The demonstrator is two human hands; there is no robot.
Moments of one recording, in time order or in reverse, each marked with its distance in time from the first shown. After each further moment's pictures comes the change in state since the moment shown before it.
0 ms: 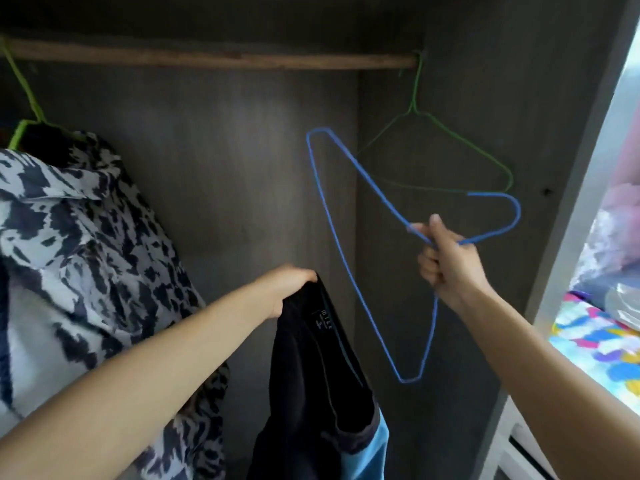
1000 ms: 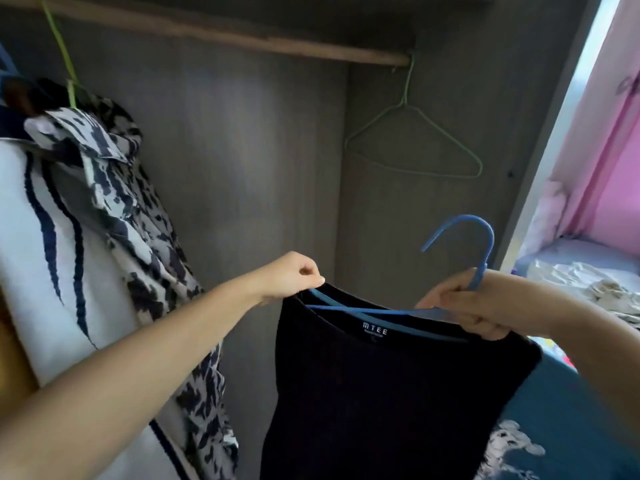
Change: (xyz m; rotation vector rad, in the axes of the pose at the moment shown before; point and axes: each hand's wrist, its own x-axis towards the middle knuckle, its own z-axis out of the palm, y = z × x) left_hand -0.045 -0.052 -0.059 0.609 -0.291 0.518; right_hand -0.177 -0.063 0.026 -0.944 -0.434 0.492
